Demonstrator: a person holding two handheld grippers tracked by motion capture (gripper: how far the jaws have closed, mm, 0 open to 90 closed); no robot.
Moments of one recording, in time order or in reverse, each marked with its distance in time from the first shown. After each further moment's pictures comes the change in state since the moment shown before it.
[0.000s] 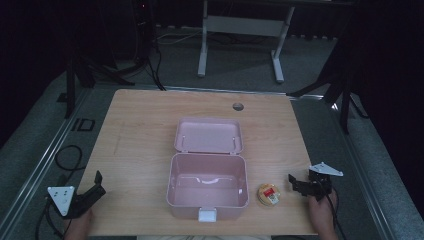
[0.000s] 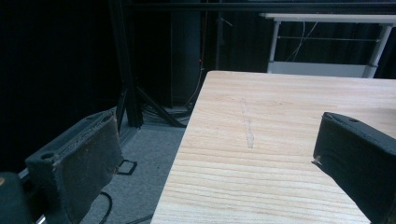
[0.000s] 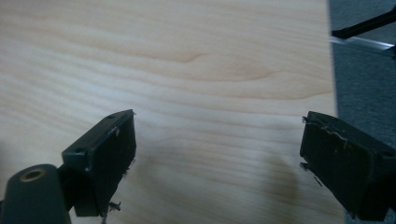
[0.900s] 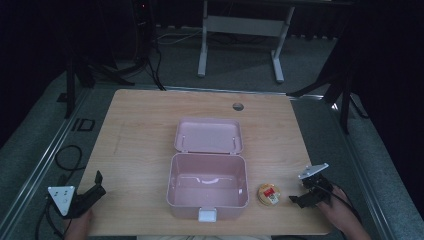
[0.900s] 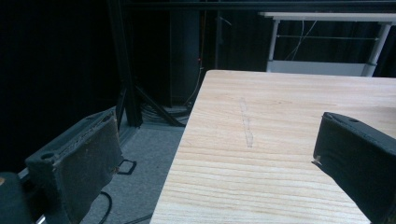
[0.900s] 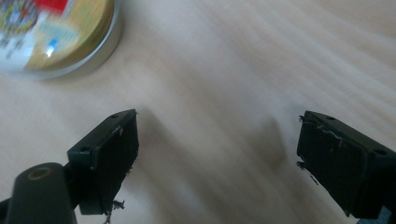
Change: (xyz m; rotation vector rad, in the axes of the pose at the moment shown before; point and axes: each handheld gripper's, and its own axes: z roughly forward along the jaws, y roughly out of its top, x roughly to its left) left arm 0.000 0.000 0.000 0.004 -0.003 0.006; right arm 0.012 0.021 -0.021 0.443 0.279 -0.415
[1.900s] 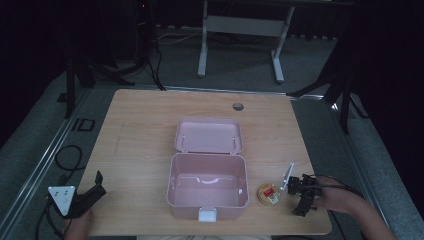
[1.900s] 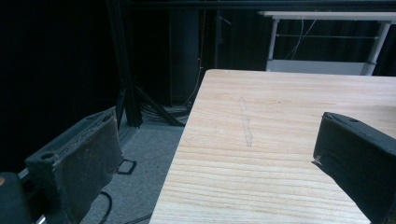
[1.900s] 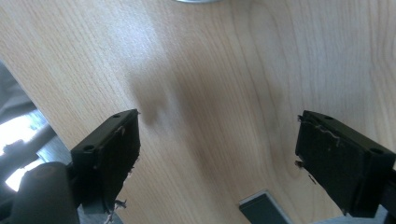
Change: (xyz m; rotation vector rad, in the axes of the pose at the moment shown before) left arm 0.000 0.000 0.000 0.001 -0.002 0.002; right arm 0.033 0.049 0.000 0.457 0.114 -0.396
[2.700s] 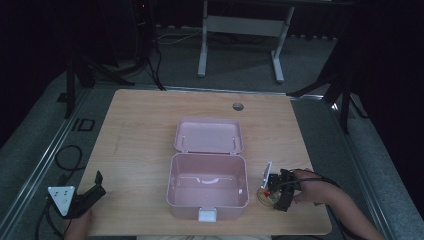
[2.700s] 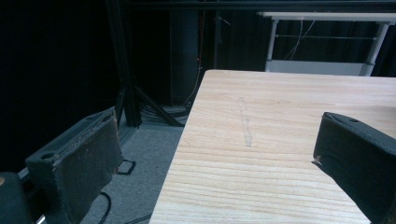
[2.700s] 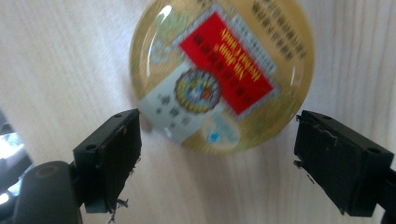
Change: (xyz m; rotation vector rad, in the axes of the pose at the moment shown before) left arm 0.000 0.000 0.000 -0.001 -0.004 -0.002; right arm 0.006 0.057 0.000 -0.040 -0.024 -0.150
